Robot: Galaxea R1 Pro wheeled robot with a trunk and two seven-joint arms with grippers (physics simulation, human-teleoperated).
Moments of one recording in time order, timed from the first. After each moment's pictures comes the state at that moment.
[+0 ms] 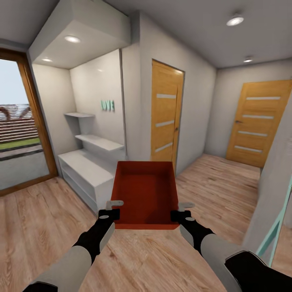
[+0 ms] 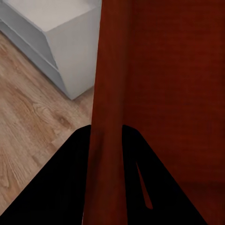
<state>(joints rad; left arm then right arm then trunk) -0.71 -0.11 -0.14 -0.52 0.11 0.20 0.30 -0.86 0.09 0.30 -0.13 -0.27 -0.04 -0.13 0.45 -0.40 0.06</state>
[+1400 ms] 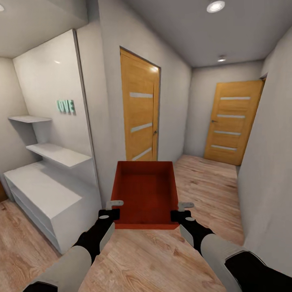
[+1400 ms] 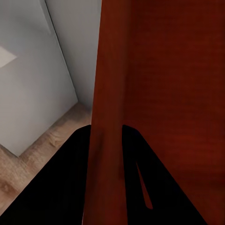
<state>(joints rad) -0.71 -0.11 -0.14 -0.52 0.11 0.20 0.30 -0.86 0.09 0.30 -0.13 -0.27 -0.05 -0.13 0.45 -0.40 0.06</state>
